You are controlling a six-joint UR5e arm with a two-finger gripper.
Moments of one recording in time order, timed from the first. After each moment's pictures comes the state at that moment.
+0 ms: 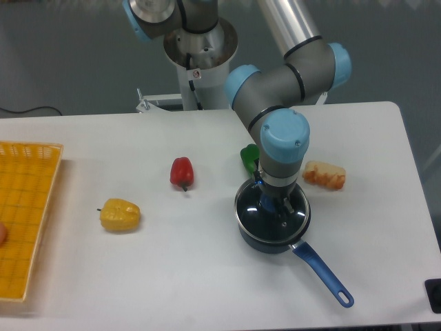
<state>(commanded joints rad) 2.54 -1.96 -1.52 -1.26 1.58 1.55</state>
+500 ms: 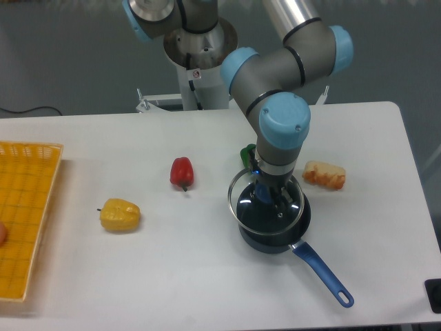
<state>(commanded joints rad) 2.52 -1.92 -1.51 -1.29 1.52 1.44</state>
